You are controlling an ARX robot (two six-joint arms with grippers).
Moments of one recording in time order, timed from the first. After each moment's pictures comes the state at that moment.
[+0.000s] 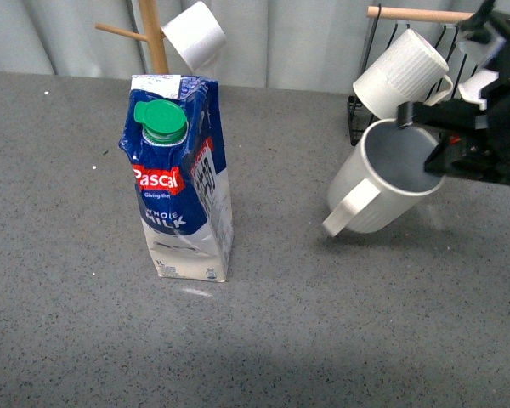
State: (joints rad) left arm 0.00 0.00 0.02 0.00 0.00 0.00; right arm 0.21 1.82 0.95 -0.06 -0.08 0.27
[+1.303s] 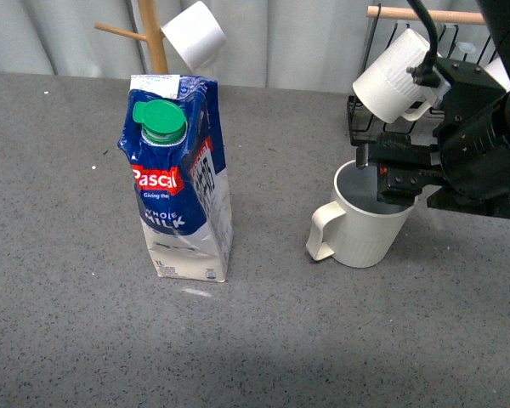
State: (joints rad) left arm 0.00 0.00 0.02 0.00 0.00 0.00; right arm 0.27 1.89 0.98 -0.10 0.00 0.30
